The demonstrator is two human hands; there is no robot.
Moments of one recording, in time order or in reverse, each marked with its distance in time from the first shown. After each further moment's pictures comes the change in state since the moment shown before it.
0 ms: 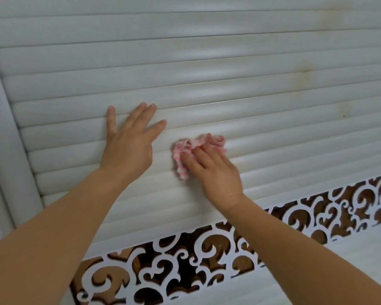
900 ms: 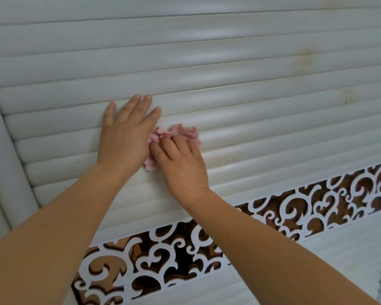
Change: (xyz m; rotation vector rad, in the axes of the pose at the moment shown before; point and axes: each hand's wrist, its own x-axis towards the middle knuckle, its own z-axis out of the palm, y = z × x) left_hand -0.004 0.008 0.006 -0.004 0.004 -0.031; right_hand 0.020 -0.053 0.014 0.106 -0.021 0.073
